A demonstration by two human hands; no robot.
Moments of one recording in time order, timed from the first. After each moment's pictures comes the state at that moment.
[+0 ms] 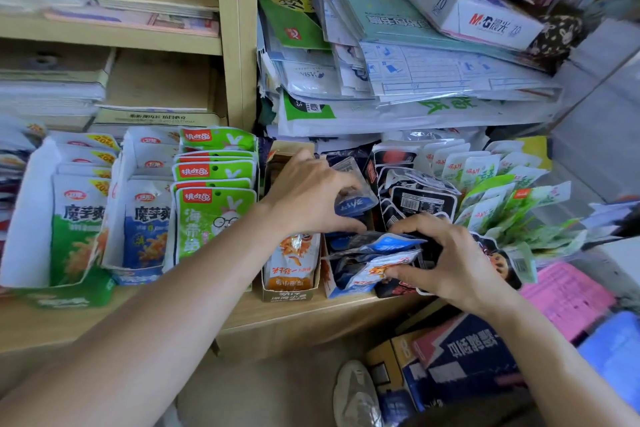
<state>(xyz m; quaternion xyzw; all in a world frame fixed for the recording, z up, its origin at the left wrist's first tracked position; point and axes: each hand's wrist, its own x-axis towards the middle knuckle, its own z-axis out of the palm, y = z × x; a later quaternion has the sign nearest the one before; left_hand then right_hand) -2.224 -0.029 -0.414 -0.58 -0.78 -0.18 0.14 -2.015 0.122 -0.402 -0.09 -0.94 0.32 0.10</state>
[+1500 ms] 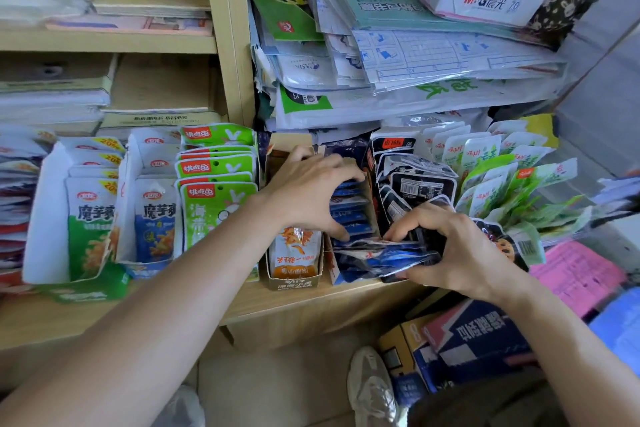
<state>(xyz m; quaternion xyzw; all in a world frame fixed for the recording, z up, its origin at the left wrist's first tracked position) -2.226 -0.035 -0.417 -0.58 -0.81 -0.08 0.01 -2.006 0.120 -0.394 -0.01 -0.94 0.33 0.07</state>
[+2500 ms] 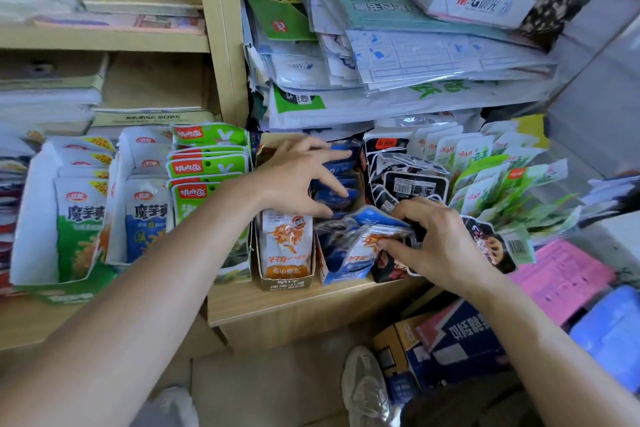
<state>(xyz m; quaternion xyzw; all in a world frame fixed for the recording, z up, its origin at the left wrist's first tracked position) -2.248 -0.039 -0.405 -0.61 -0.77 -0.17 -0.08 -2.021 0.121 -0.413 -0.06 -0.96 0.23 0.17</state>
